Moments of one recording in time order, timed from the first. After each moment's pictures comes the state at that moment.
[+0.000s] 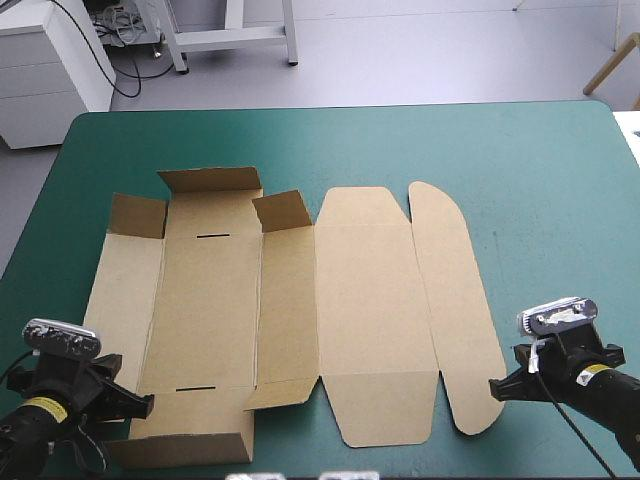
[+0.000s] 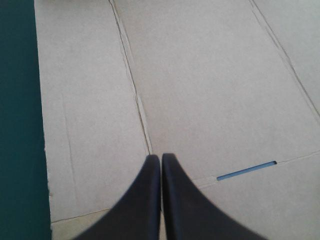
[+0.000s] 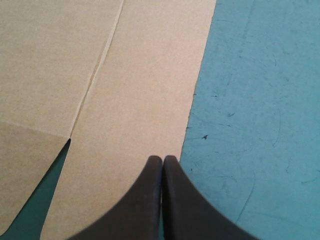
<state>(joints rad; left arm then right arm) -0.13 0.45 -0.58 0.01 0.98 0.07 0.00 0.63 -0.56 0.27 0.89 -0.39</state>
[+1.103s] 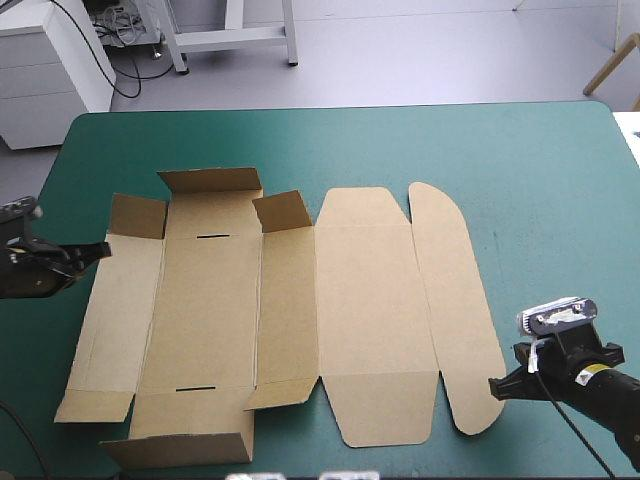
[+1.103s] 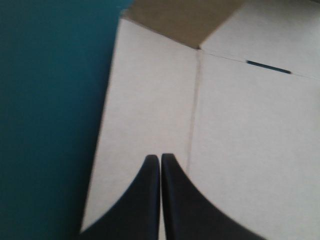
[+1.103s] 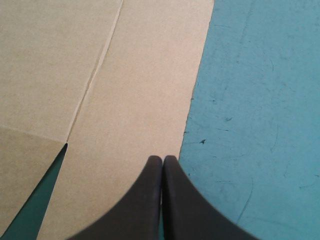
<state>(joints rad) 0.40 1.19 -1.03 -0.32 0.94 0.16 0.00 0.63 -0.55 0.27 0.87 -0.40</state>
